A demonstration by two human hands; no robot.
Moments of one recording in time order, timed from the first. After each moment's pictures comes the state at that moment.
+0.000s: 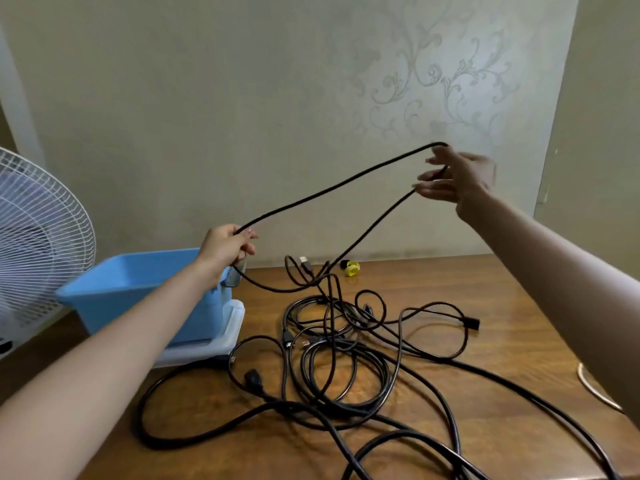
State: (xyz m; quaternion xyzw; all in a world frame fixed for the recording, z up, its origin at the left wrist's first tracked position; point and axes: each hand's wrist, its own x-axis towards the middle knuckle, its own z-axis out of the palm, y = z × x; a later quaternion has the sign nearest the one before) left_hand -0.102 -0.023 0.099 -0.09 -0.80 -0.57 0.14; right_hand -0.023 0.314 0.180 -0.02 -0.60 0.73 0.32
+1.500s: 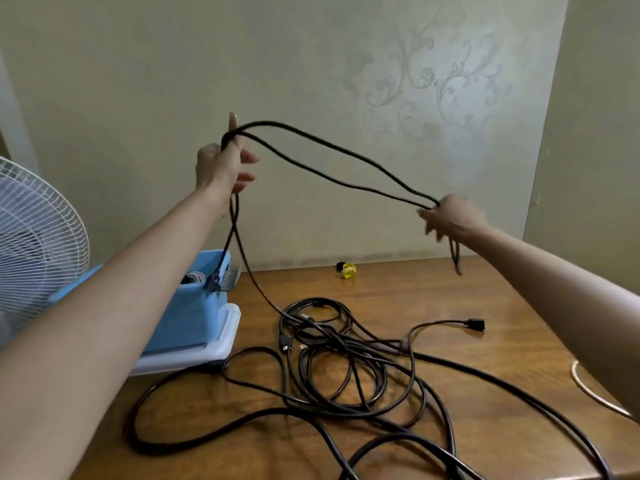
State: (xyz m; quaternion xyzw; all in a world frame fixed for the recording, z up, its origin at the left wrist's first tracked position) left_hand -0.072 0.015 0.208 -0.07 -0.72 -0.64 0.25; right_hand -0.046 0.347 0.139 -0.17 -0.94 0.21 0.22
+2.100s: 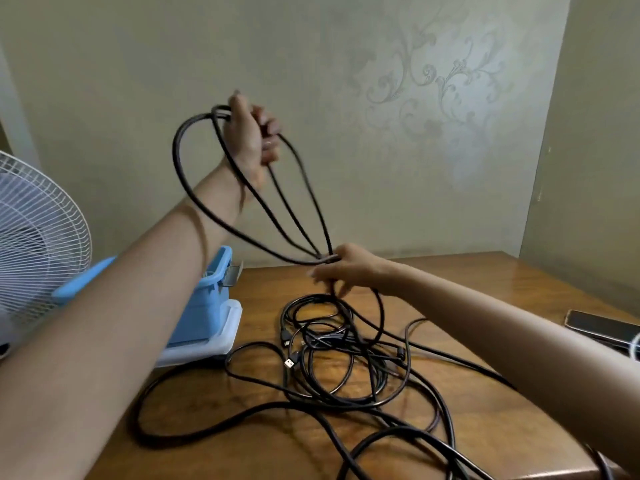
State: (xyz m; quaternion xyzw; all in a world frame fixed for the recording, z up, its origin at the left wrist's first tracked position) left_hand -0.047 0.050 0.234 -0.22 -0.49 -0.83 0.12; right_hand -0.012 0.202 0.099 0.15 -0.89 0.43 -0.01
